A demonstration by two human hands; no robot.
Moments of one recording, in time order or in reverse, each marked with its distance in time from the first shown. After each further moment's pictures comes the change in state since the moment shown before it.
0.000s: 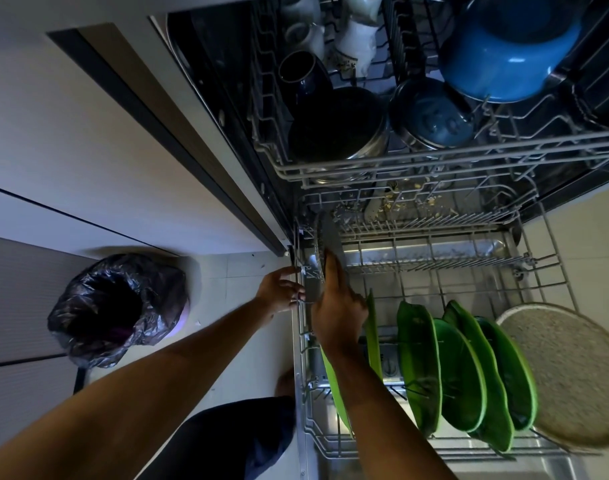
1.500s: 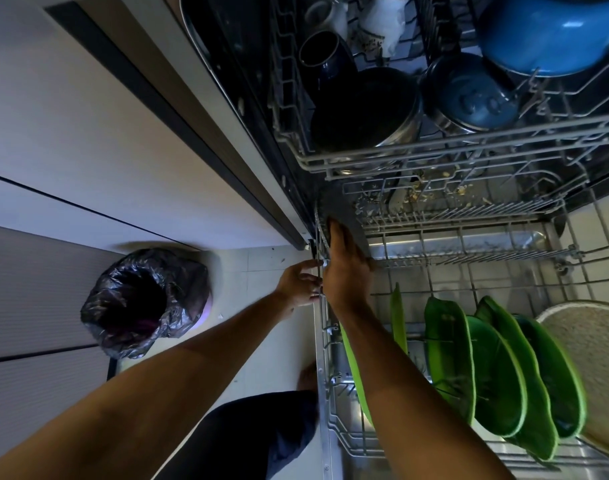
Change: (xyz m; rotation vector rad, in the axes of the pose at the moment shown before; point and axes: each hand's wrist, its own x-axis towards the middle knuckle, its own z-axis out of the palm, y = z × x) left_hand 0.010 -0.002 -0.004 -0.063 -0.033 -0.042; right_hand 0.051 -0.009 0.048 0.119 -0.053 -0.066
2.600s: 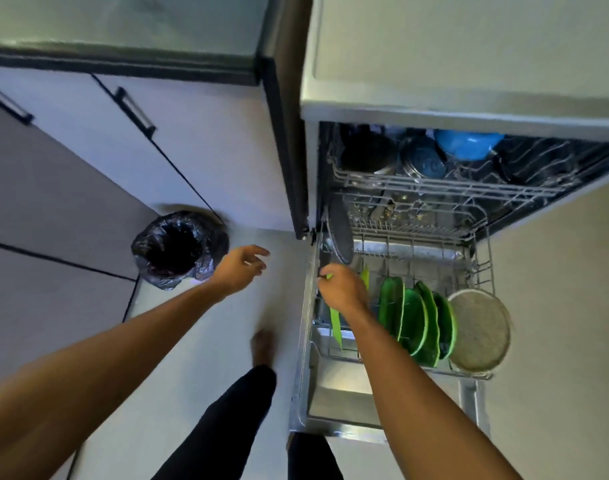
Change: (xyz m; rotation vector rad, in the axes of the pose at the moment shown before) left_hand -0.261 -0.016 -0.133 0.289 0.169 0.349; right_hand -0.132 -0.138 -0.203 -0.104 -0.556 0.246
